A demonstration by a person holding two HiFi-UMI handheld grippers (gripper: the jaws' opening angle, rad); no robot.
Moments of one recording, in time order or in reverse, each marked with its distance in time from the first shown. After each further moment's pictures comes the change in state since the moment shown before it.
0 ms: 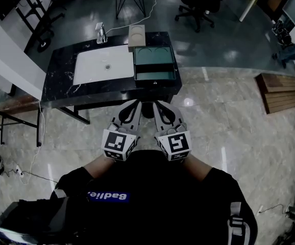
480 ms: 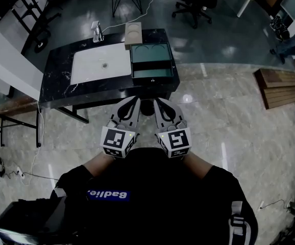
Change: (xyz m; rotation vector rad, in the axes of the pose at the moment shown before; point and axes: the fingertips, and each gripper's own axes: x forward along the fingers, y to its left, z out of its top) left arm 0.010 0.000 0.000 -0.006 0.001 -0.012; right arm 0.000 -0.013 -0.011 0.019 0.030 -0.031
